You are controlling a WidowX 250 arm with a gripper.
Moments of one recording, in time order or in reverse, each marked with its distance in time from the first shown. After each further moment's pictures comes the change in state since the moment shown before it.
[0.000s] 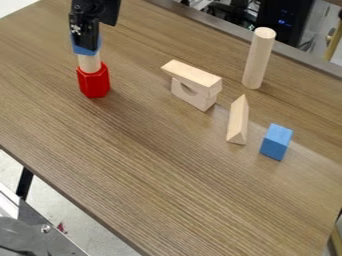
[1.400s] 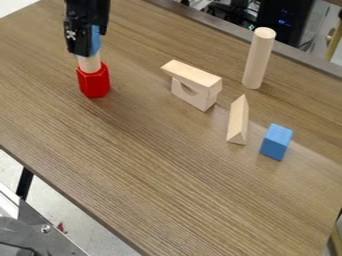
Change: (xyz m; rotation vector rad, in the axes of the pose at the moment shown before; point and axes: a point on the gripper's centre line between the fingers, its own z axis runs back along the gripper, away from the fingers) arm 0.012 -0.009 -0.028 0.105 0.025 0.056
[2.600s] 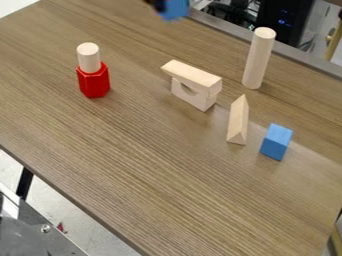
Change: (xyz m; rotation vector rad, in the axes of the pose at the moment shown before) arm -0.123 0.002 0.091 -0.283 0.173 -0.804
